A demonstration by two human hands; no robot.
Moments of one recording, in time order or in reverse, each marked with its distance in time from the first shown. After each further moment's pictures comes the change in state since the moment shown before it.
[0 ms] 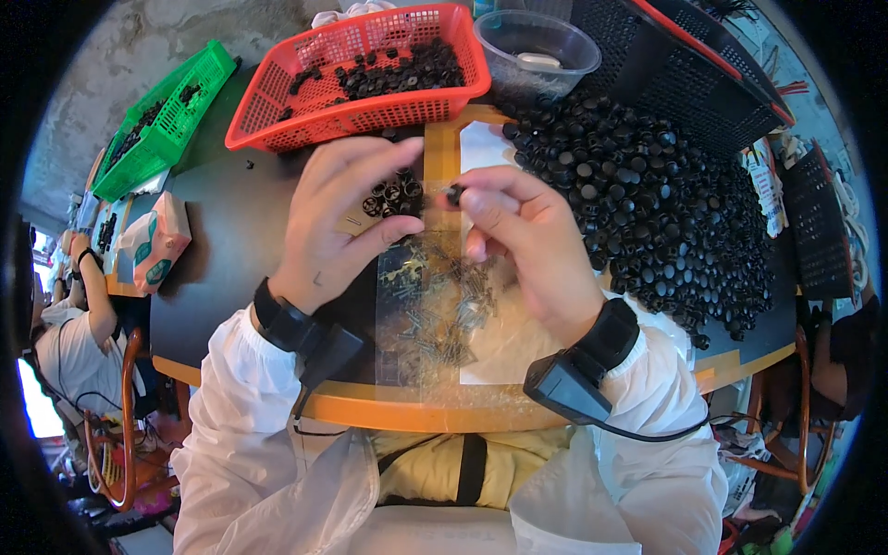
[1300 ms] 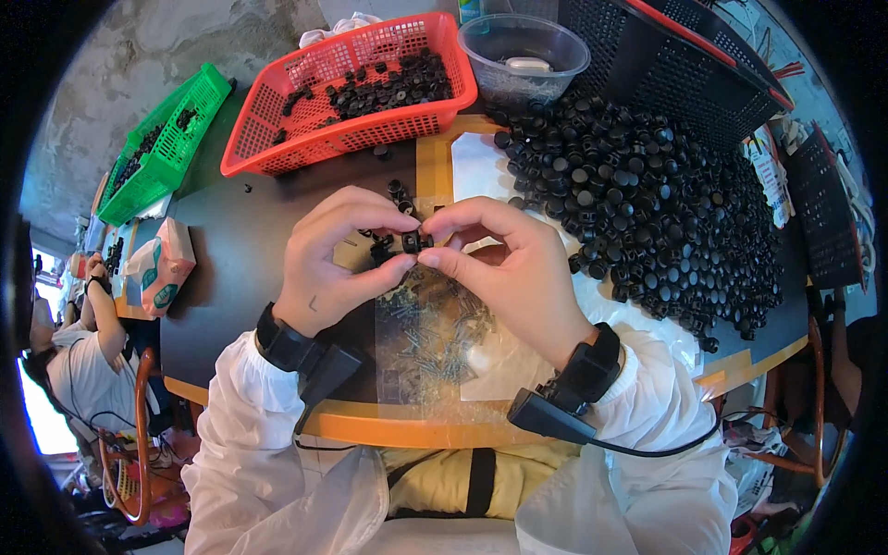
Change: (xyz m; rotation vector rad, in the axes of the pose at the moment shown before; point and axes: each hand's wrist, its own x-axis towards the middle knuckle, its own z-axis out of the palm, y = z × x) left_hand -0.007 -0.001 0.001 -0.248 -0.144 -0.158; right_hand -0.005 0.007 0.010 -0.505 0.033 -0.202
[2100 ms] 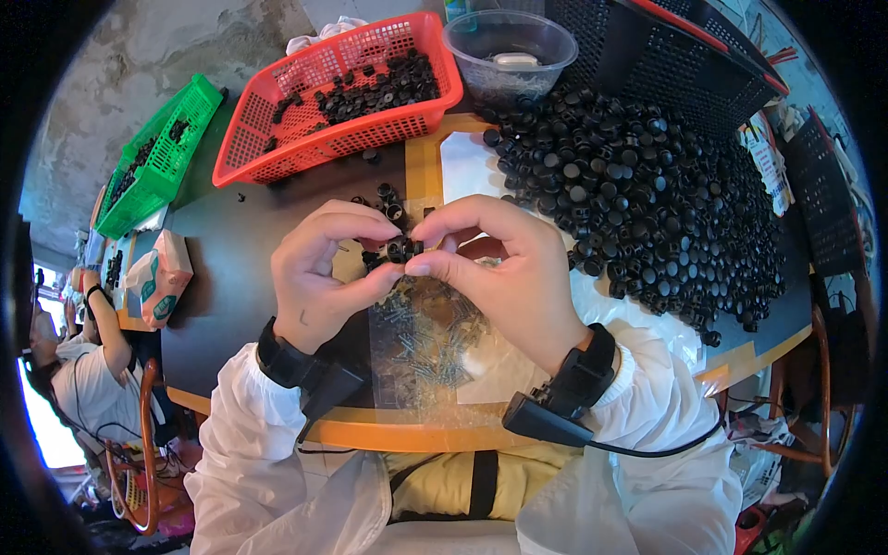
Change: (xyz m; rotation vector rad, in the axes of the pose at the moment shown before) left_hand -0.005 0.006 0.005 -0.117 0.041 -0.059; right_hand -0.003 -0.003 0.000 -0.031 0.042 -0.115
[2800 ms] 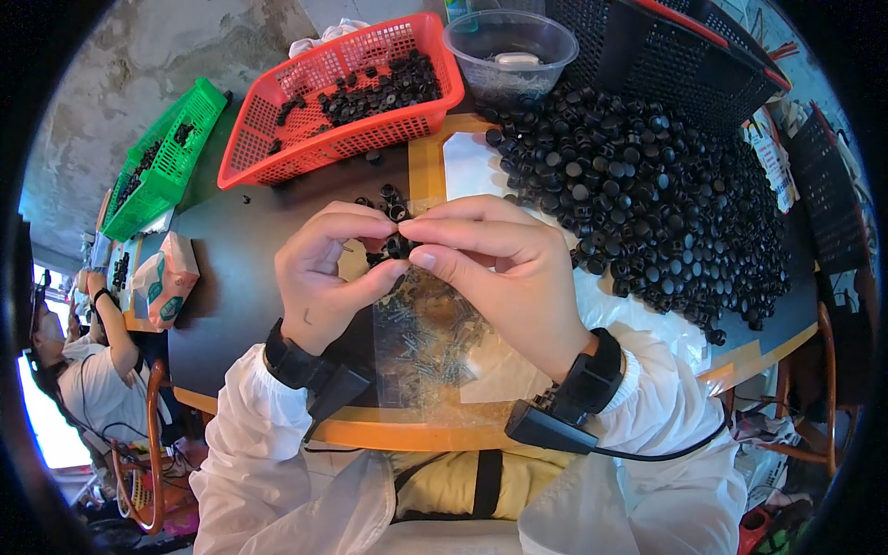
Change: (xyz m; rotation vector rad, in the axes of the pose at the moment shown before) left_hand -0.003 -0.005 0.008 -0.077 0.113 -0.005; right_hand -0.005 -0.006 0.002 0.079 0.015 -0.034
